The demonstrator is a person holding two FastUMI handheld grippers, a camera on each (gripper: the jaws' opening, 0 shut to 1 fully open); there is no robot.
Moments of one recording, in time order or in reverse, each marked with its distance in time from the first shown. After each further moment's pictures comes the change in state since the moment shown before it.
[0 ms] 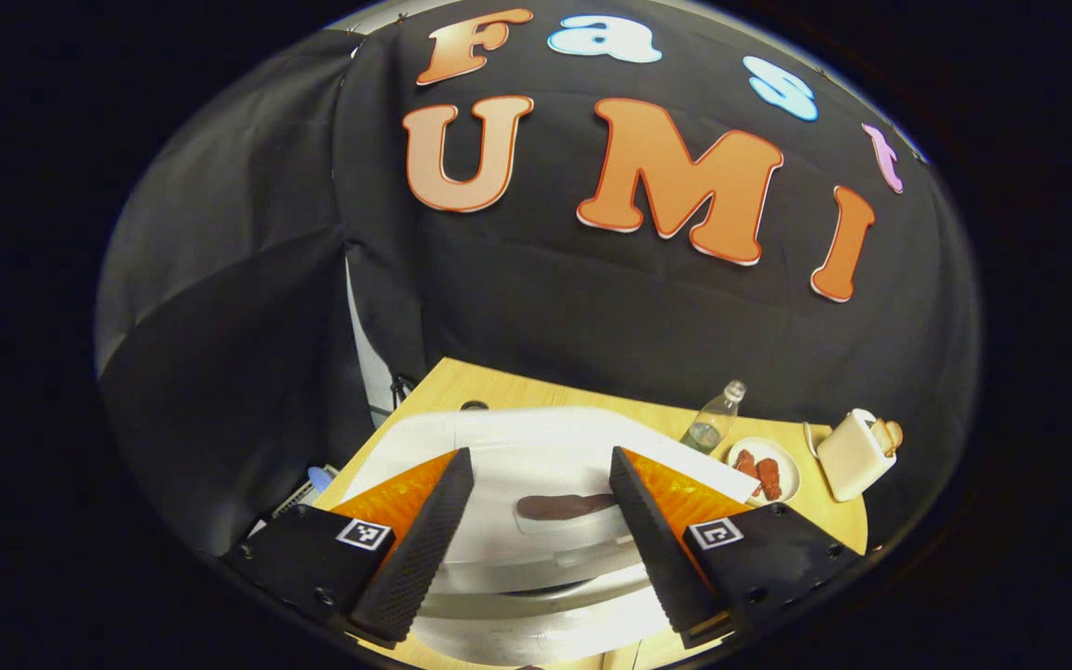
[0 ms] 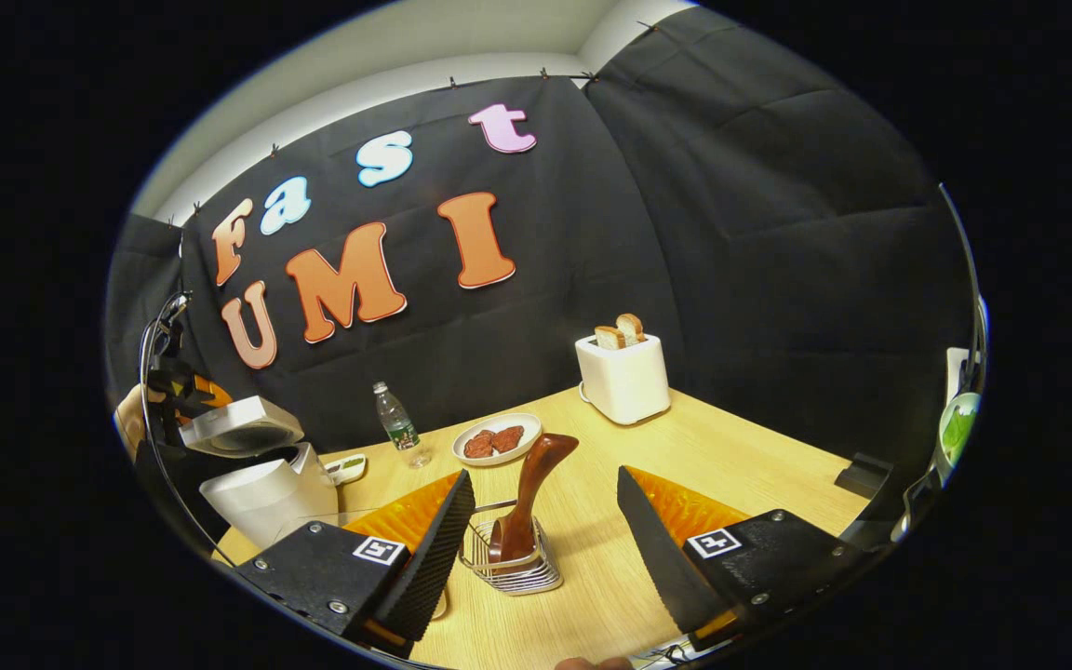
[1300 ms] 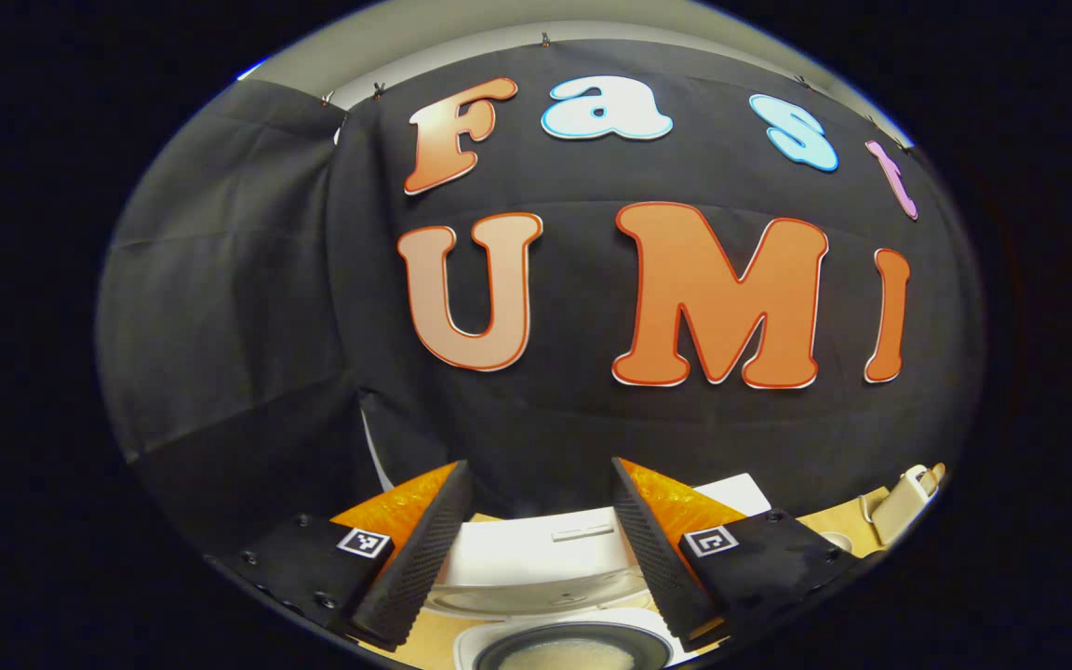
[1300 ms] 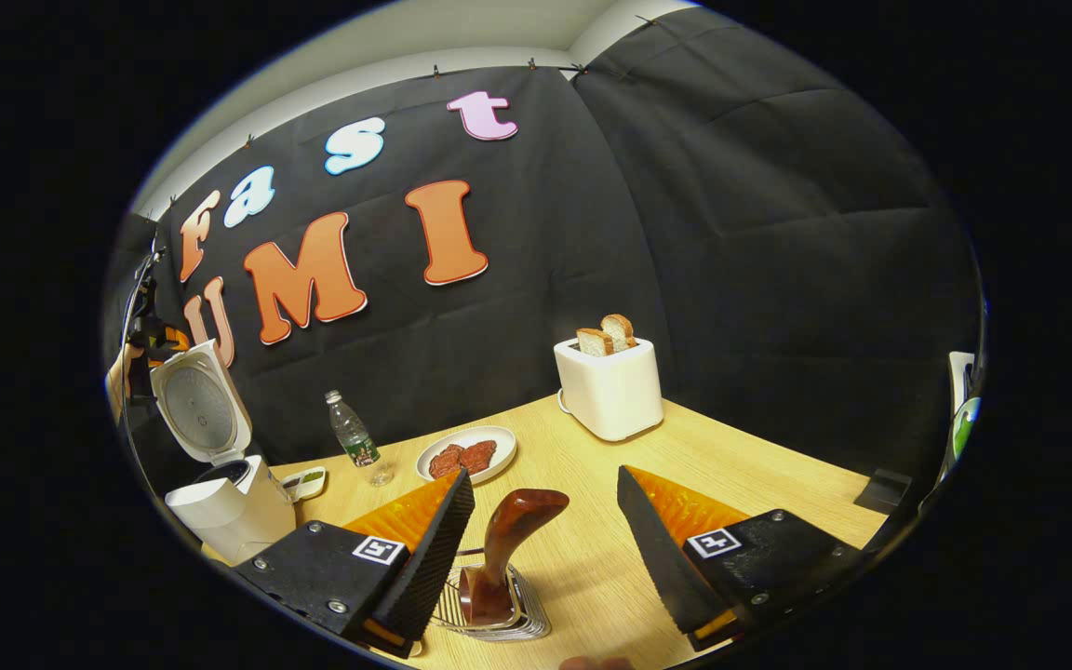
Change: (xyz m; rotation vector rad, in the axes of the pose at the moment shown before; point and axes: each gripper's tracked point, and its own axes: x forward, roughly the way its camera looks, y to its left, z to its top) left arm 0.079 0.033 0.203 0.083 -0.359 0.093; right arm 0.084 -0.006 -0.003 0.026 -0.009 -0.084
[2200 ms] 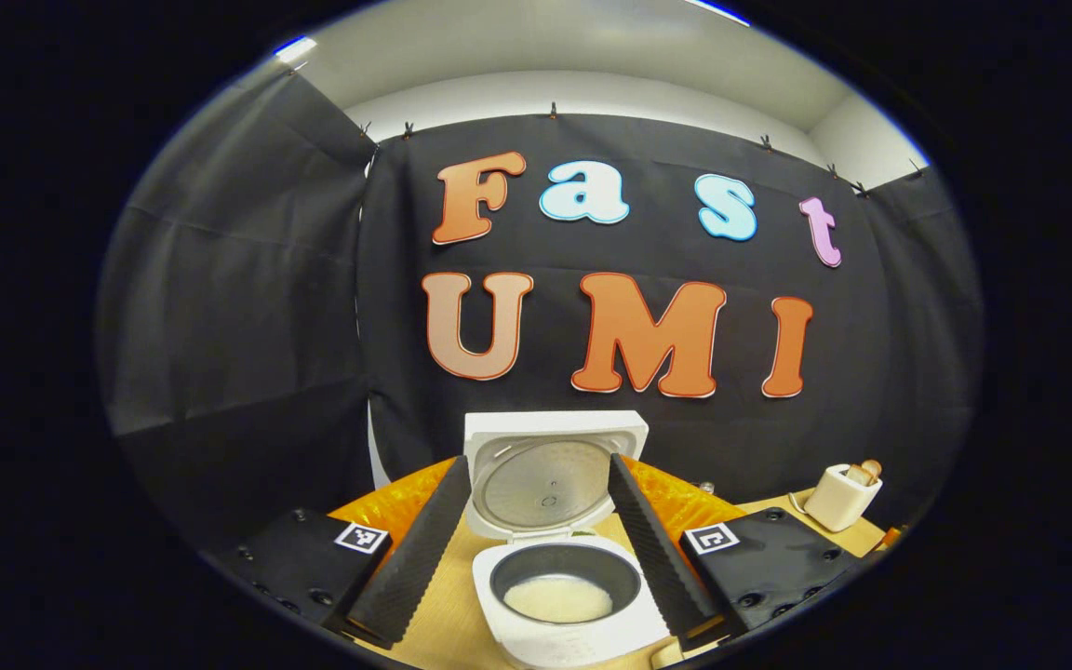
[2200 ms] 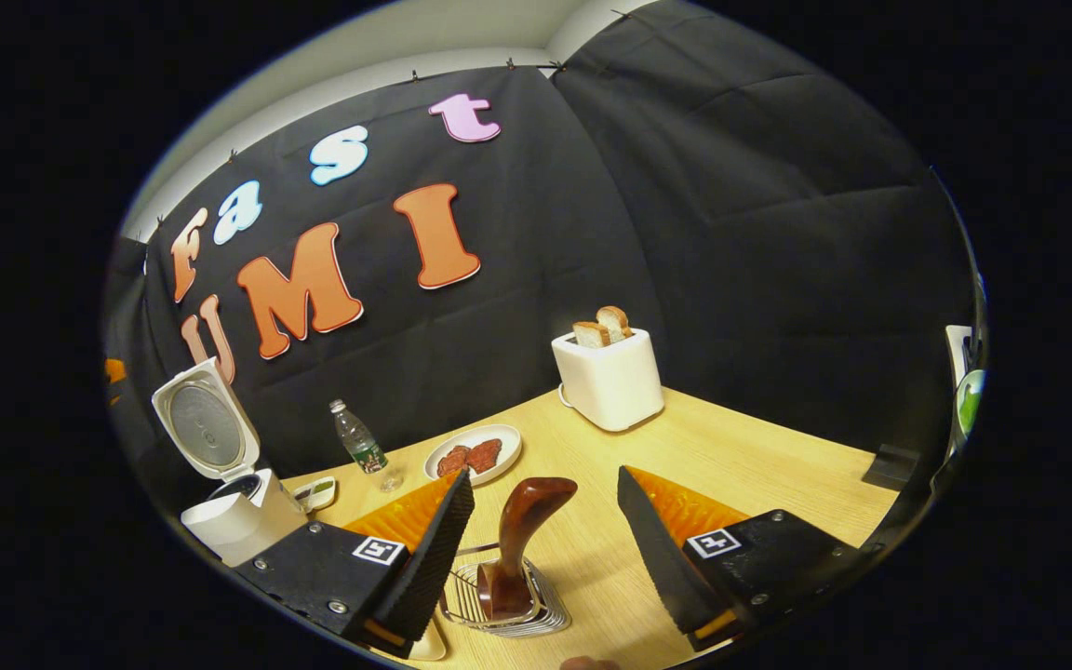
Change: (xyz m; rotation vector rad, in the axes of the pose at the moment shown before) left arm -0.218 0.031 0.001 -0.085 -0.157 -0.125; right arm -0.011 0.001 -0.006 0.054 0.024 -0.006
